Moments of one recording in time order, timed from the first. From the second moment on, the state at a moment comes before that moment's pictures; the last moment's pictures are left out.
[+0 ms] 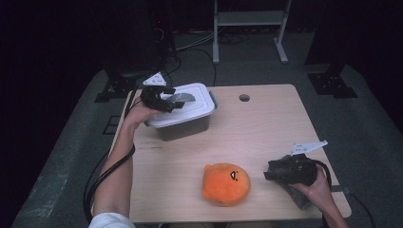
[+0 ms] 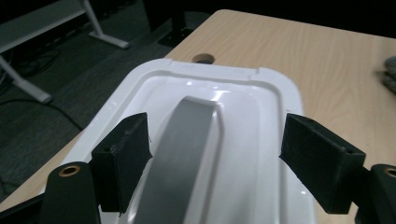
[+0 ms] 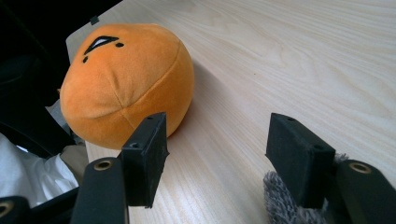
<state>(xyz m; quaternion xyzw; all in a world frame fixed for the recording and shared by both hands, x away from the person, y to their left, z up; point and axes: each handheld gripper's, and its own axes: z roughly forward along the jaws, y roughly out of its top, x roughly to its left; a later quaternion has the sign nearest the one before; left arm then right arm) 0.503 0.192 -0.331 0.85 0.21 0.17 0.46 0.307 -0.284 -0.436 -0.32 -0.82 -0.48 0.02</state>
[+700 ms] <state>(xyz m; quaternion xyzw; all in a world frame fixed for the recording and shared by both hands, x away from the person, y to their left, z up) 0.512 0.192 -0.337 0.86 0.23 0.18 0.42 0.306 -0.283 -0.437 -0.32 -0.82 -0.47 0.03</state>
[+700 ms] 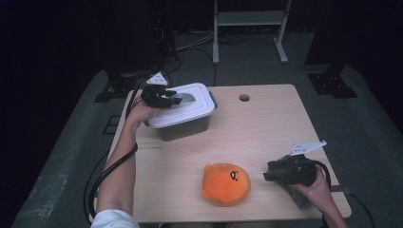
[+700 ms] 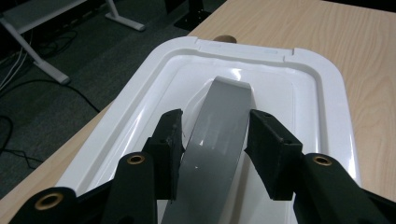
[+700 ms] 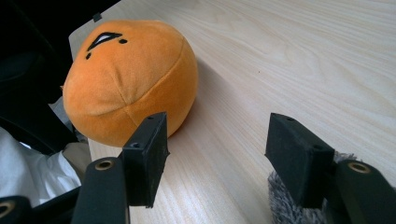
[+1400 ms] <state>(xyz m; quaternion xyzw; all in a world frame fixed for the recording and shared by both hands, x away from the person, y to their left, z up) 0.501 0.182 -0.334 0.87 0.20 0.16 0.42 0.306 -0.280 -0.436 -0.31 -0.82 -0.47 0.03</state>
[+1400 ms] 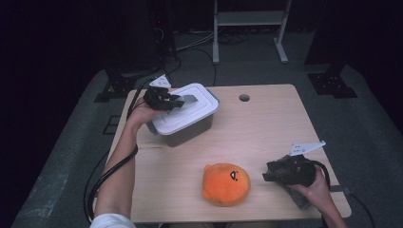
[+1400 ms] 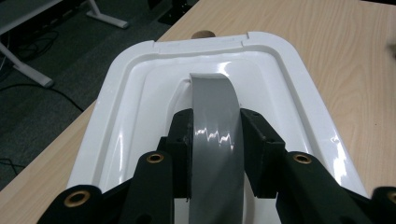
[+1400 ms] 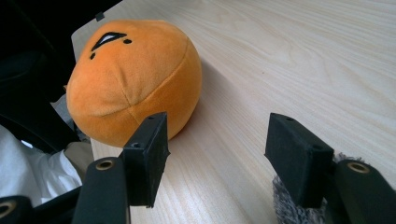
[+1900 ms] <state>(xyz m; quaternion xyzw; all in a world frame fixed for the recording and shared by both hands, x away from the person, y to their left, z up) 0.495 0.173 -0.330 0.88 0.19 0.13 0.41 0.306 -0.283 -0.434 -0.31 -0.82 -0.48 0.02</state>
